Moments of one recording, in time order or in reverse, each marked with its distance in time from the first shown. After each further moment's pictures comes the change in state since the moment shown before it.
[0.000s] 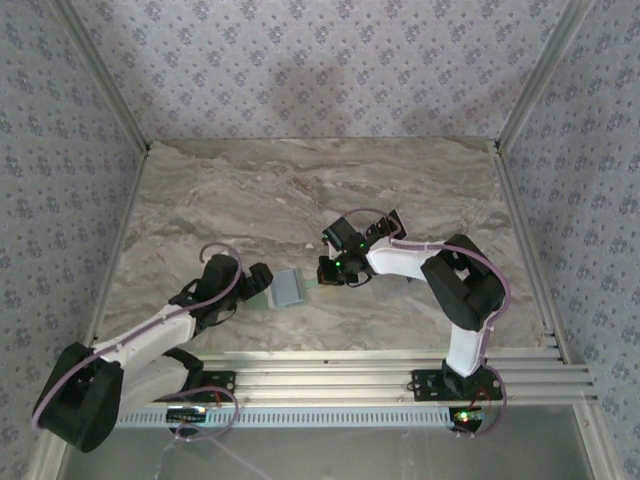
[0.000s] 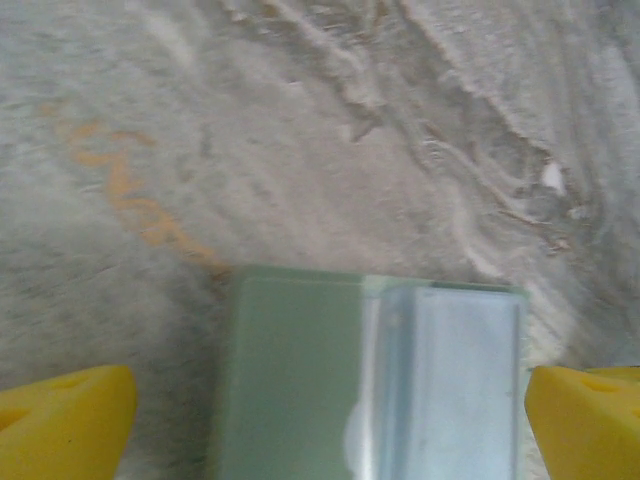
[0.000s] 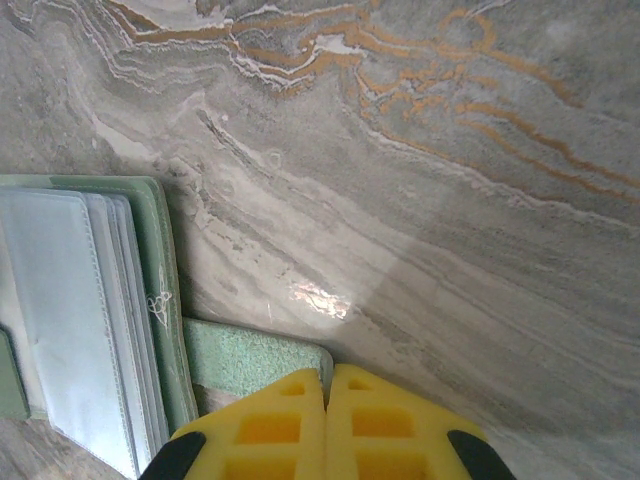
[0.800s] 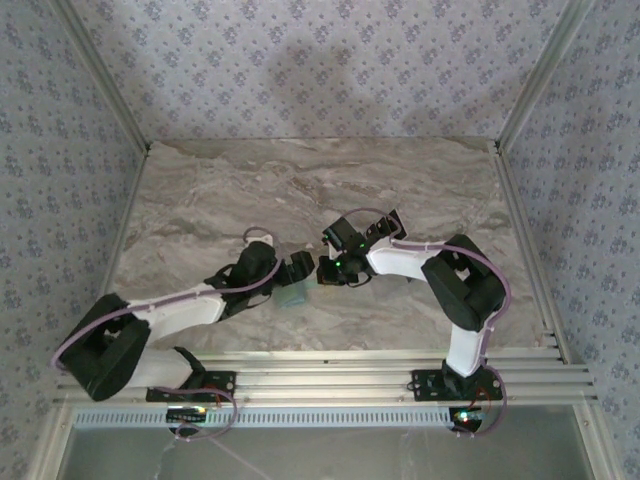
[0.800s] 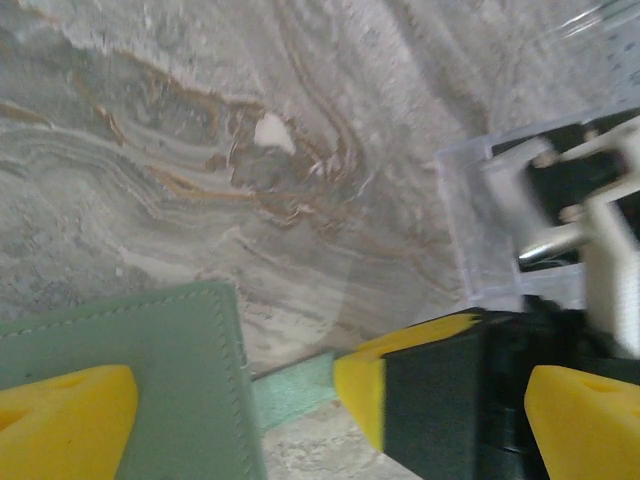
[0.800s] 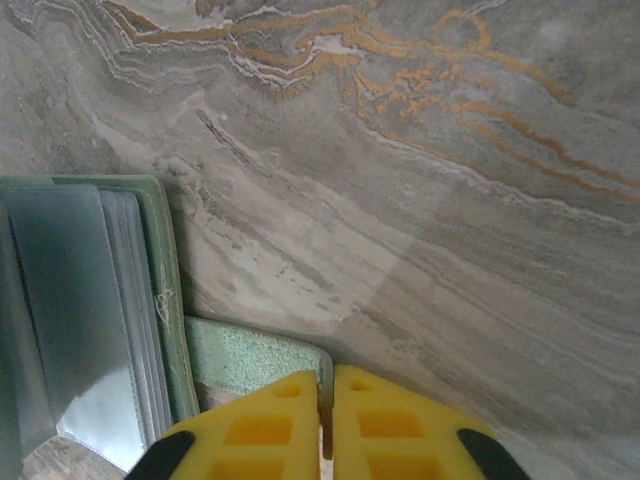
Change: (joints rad) left arm -0.245 0.302 0.184 0.251 0.010 -0.020; right arm 0.000 -0.013 -0.009 0.001 0.002 0.001
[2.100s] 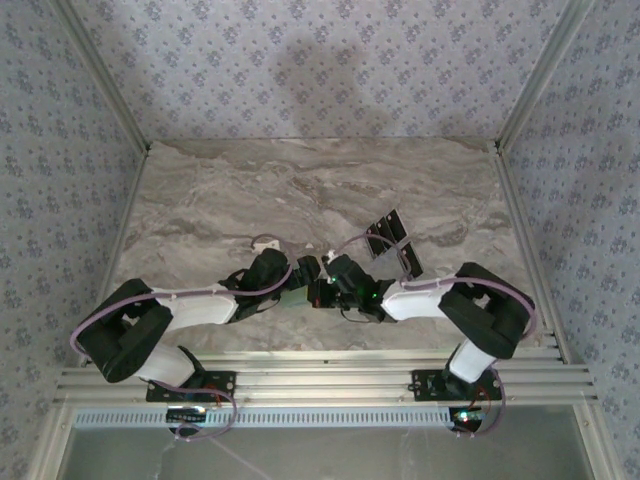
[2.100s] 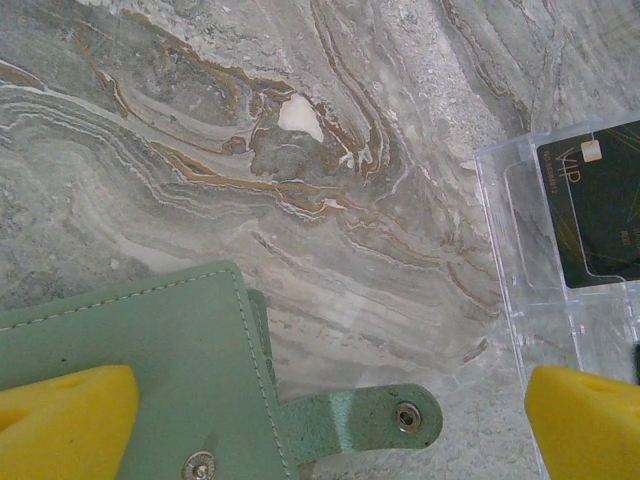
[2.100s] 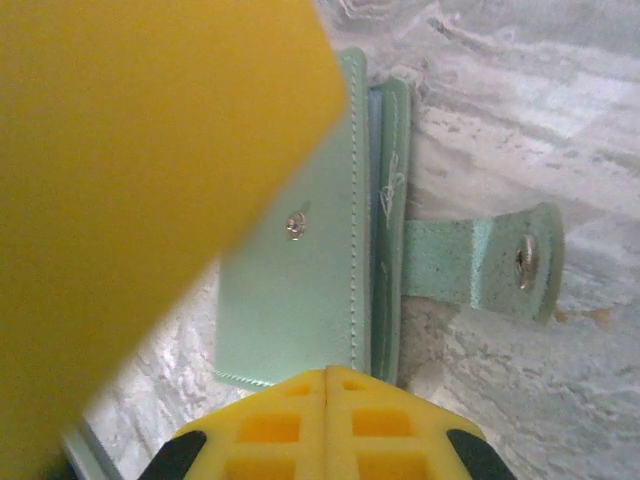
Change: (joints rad) left arm -0.059 0.093 -0.010 0.094 -0.105 -0.058; right arm 0.211 -0.168 -0.391 0.632 0.150 0.248
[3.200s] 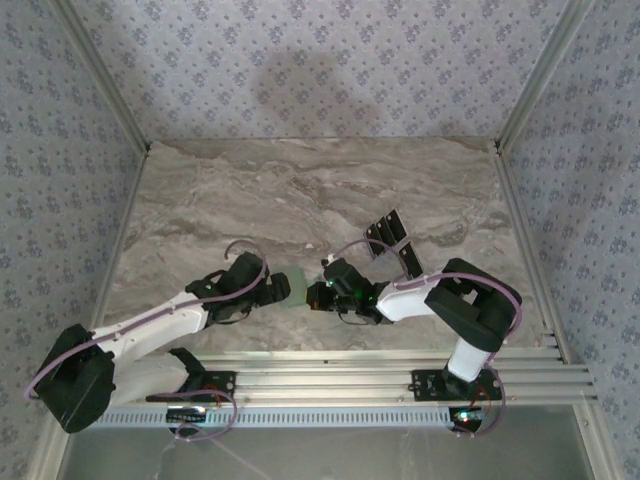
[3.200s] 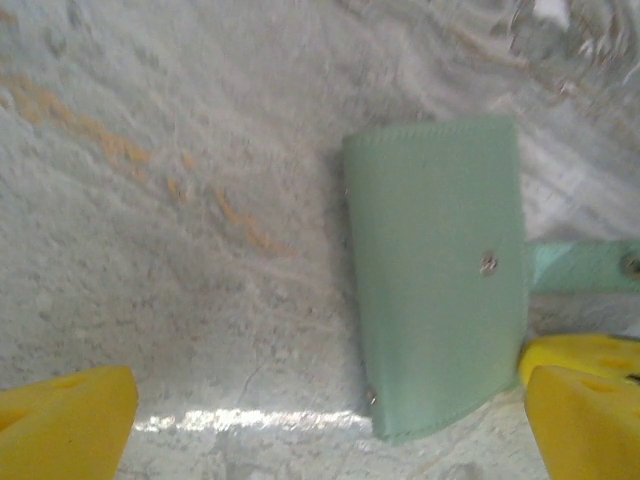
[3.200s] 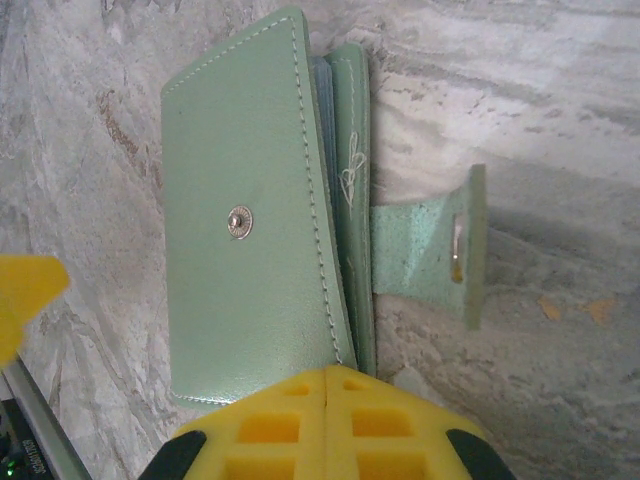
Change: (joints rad) left arm 0.051 -0.330 0.015 -0.682 -0.018 0.071; right arm 0.004 0.052 -0.006 0.039 0.008 0.048
